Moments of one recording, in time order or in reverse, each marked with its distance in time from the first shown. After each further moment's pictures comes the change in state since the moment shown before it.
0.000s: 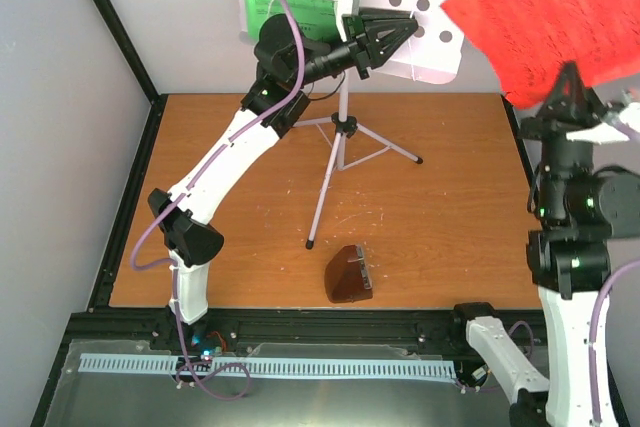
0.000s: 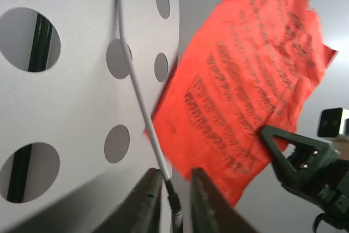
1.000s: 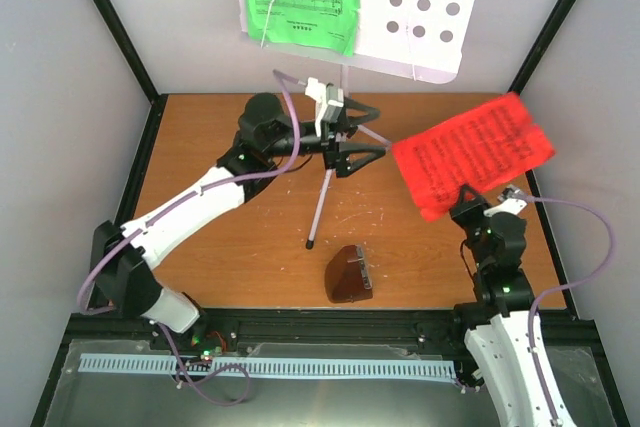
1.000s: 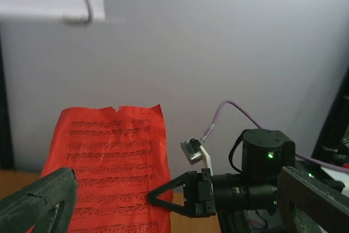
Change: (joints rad) left arm -0.010 -0.426 -0.874 0.174 0.180 0.245; right arm 0.000 -0.422 -0.897 -0.143 0.006 0.636
